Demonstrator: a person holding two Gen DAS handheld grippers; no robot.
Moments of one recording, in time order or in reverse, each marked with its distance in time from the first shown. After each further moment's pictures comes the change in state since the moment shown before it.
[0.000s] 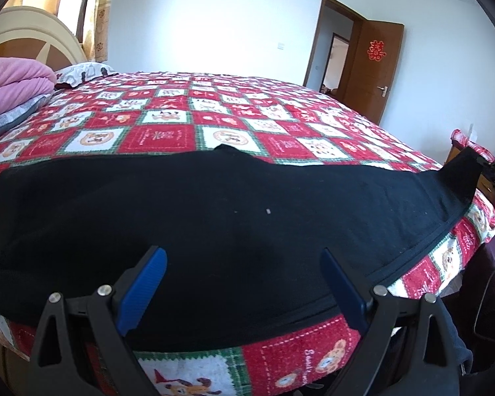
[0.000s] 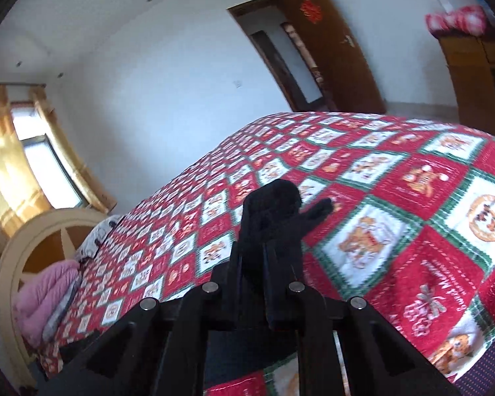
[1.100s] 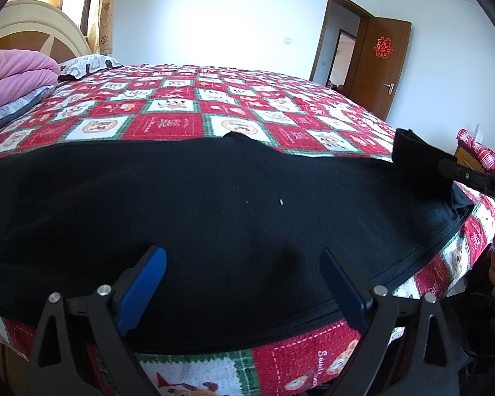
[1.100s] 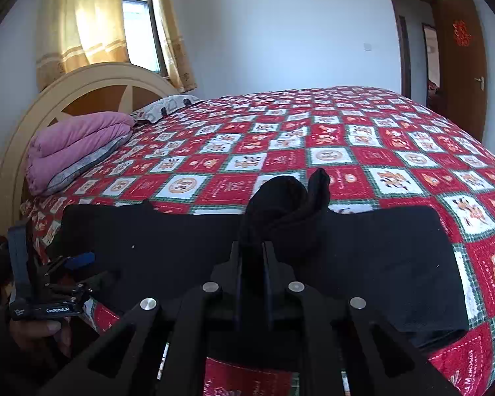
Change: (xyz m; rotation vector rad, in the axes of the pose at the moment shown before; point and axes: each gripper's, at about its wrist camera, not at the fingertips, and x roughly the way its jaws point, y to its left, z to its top) left arm 0.008 0.006 -0.004 -0.012 0.024 0.014; right arm 0.064 0.210 -0.154 -0.524 0.279 0.198
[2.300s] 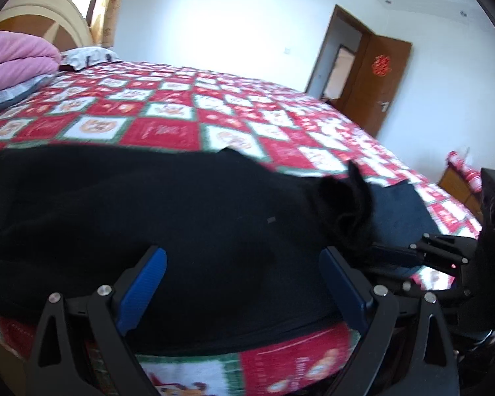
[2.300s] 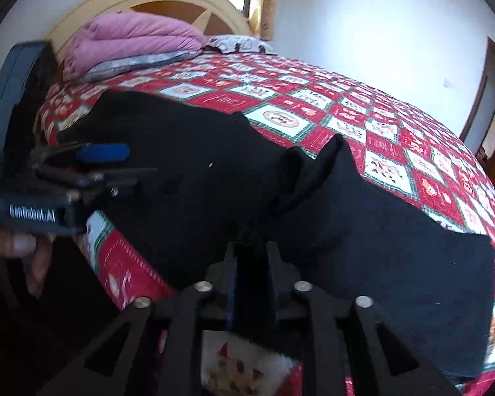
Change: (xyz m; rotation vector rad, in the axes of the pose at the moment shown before) left arm -0.010 0.006 0.011 -0.072 -0.028 -0.094; right arm 0.065 0.112 -0.046 -0.408 0.188 0.065
